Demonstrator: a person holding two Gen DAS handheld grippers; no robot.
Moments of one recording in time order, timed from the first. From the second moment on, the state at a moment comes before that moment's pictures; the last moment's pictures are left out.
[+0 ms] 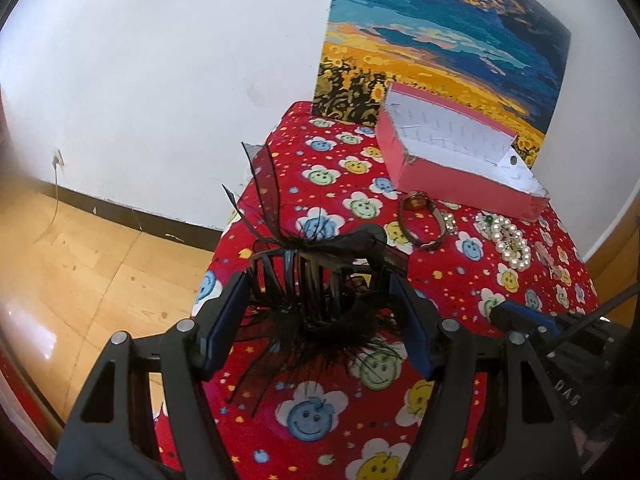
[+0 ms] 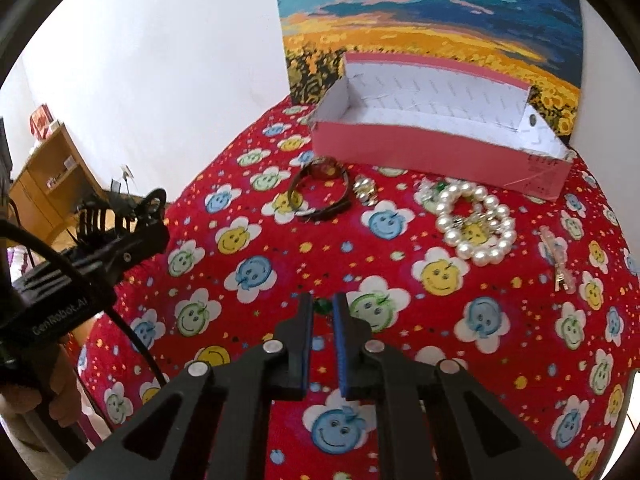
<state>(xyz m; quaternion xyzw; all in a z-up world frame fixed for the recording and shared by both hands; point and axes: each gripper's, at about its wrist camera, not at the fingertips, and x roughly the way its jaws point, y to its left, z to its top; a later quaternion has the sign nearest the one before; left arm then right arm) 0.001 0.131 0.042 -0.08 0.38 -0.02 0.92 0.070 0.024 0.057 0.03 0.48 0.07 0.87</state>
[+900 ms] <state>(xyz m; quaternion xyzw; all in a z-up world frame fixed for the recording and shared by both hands) 0.097 0.041 0.098 -0.03 0.35 -0.10 0.93 0.136 -0.097 0.126 0.05 0.42 0.02 0.91</state>
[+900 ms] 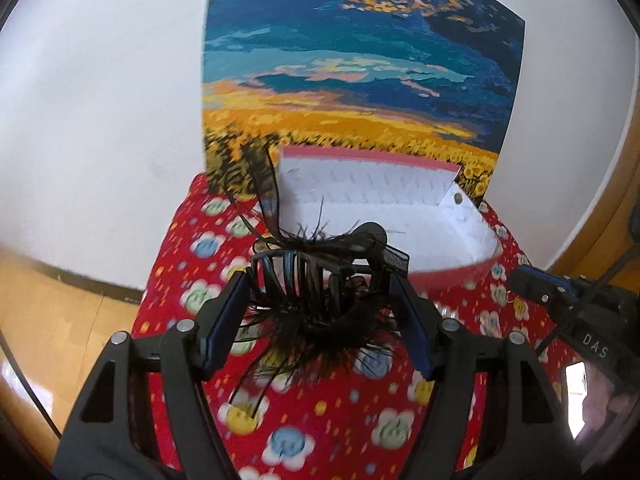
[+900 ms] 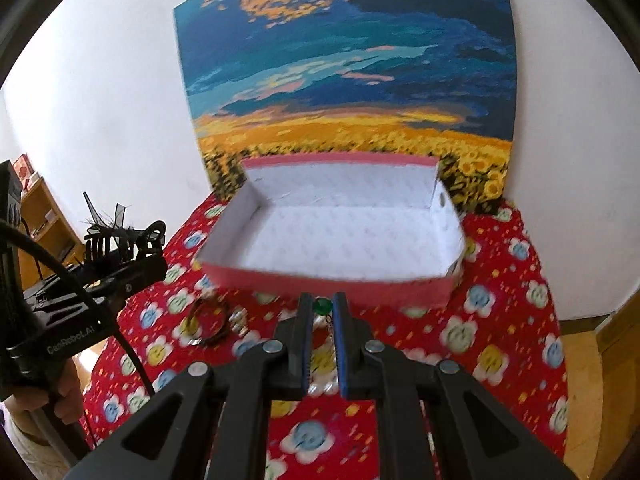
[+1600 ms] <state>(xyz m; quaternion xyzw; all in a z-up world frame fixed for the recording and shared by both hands) 0.202 -0.013 0.042 0.02 0.41 -0.09 0.91 0.229 -0.160 0.068 0.06 0.47 -0.02 0.88</state>
